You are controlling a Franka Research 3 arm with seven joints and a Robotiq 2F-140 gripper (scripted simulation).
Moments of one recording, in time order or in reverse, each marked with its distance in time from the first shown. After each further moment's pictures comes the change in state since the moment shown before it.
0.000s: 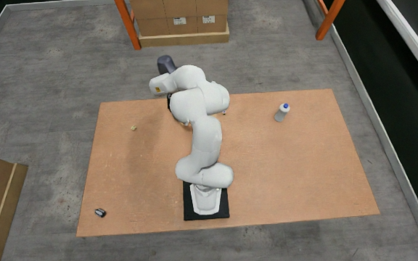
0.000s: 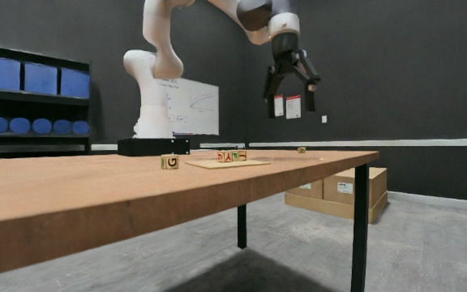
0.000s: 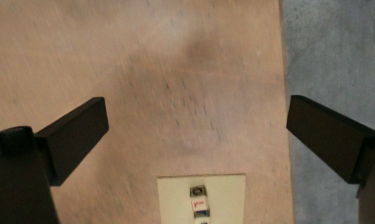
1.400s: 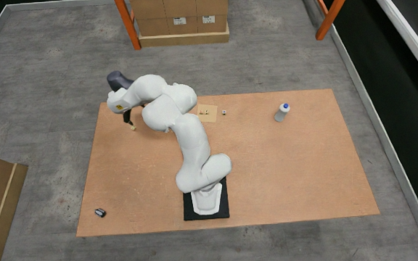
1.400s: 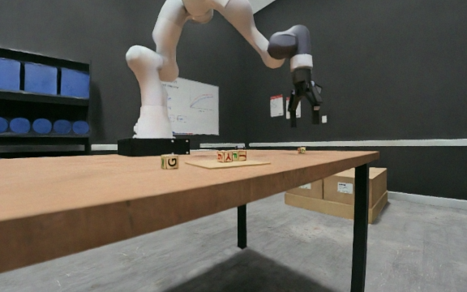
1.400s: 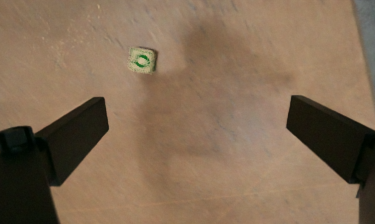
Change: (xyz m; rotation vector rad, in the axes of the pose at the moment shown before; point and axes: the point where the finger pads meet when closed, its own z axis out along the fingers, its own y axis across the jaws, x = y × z) arm 0.222 -0.133 0.015 0.009 -0.012 0.258
